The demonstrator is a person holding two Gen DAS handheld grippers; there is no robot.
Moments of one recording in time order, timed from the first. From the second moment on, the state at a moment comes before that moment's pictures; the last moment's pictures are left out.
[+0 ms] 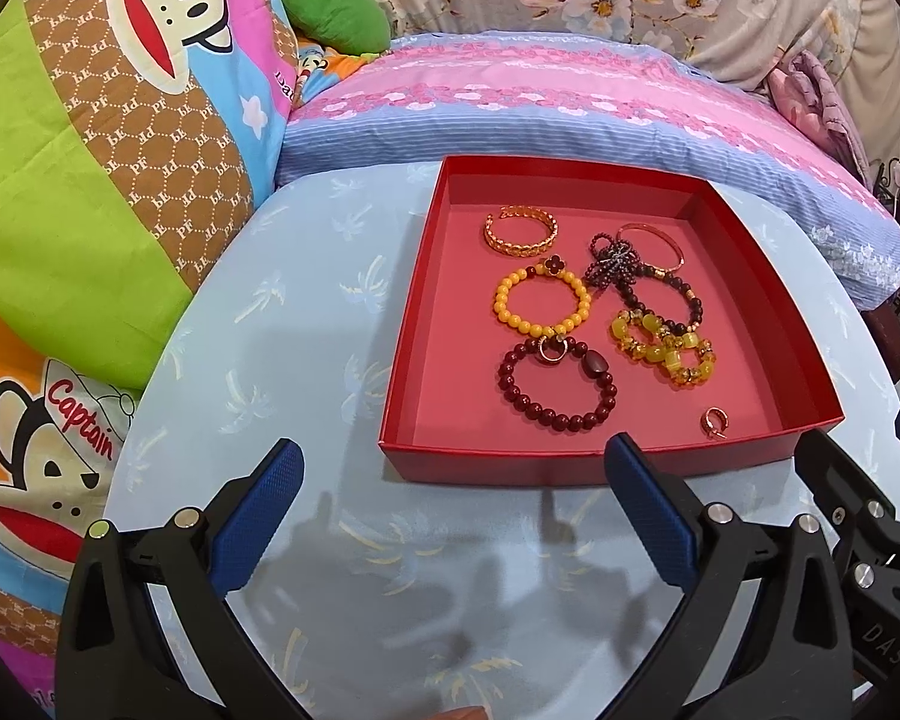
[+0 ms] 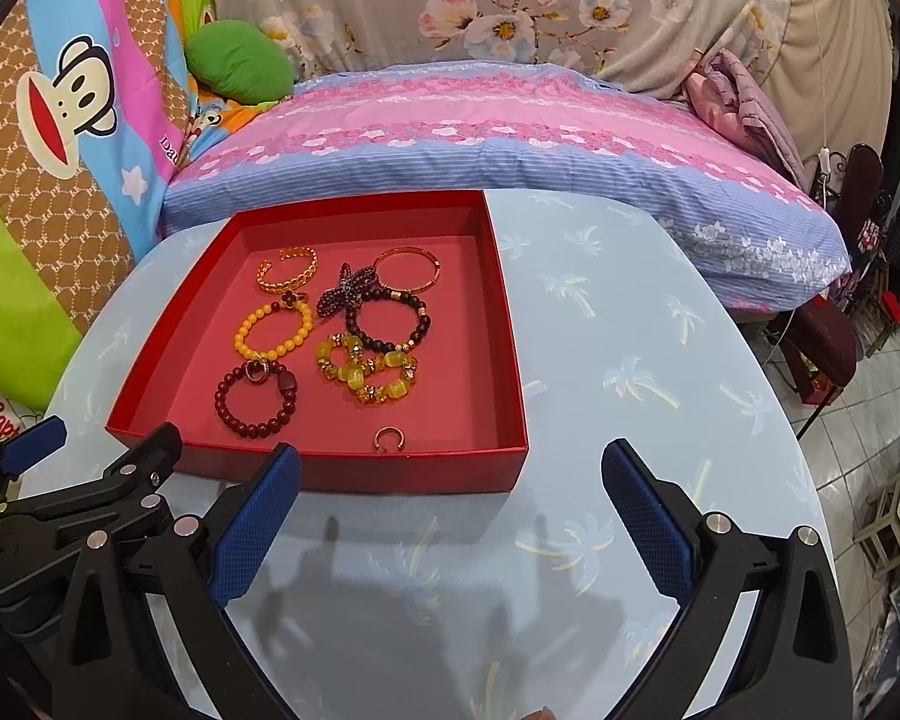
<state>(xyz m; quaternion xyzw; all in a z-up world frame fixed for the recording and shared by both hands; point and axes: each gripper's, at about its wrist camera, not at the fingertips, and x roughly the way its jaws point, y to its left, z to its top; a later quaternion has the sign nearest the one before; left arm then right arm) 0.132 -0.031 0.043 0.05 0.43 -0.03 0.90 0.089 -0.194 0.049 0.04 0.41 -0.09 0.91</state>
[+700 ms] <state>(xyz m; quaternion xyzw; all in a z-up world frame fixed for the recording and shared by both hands) 0.131 -0.028 0.049 0.04 0.42 -0.02 0.91 0.088 -0.195 0.050 0.04 0.41 -0.09 0.90</state>
